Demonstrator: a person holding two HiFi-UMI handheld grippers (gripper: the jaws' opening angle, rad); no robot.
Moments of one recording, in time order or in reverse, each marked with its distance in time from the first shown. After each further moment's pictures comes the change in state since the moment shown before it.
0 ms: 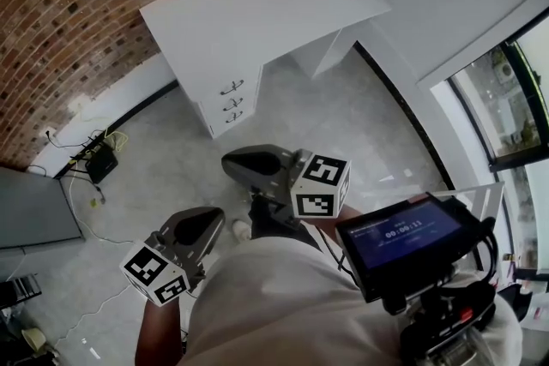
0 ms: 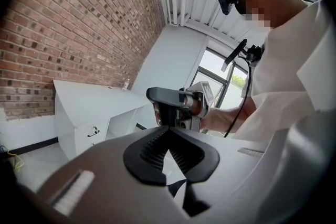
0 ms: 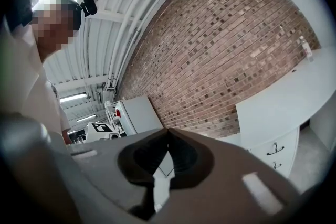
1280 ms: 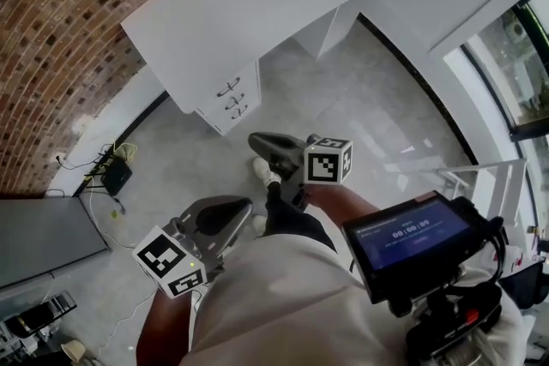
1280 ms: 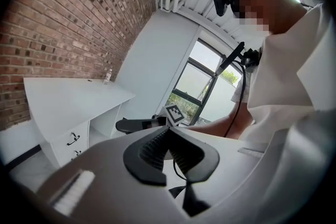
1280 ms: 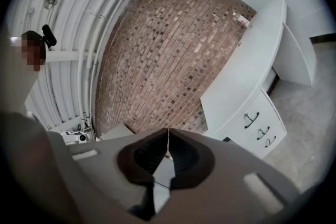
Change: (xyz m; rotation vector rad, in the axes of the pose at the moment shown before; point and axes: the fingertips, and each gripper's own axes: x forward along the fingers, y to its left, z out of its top) left arm 0.108 0.000 0.035 0.044 0.120 -0.165; right arm -0.052 -0.173 -0.040 0.443 -0.178 -0.179
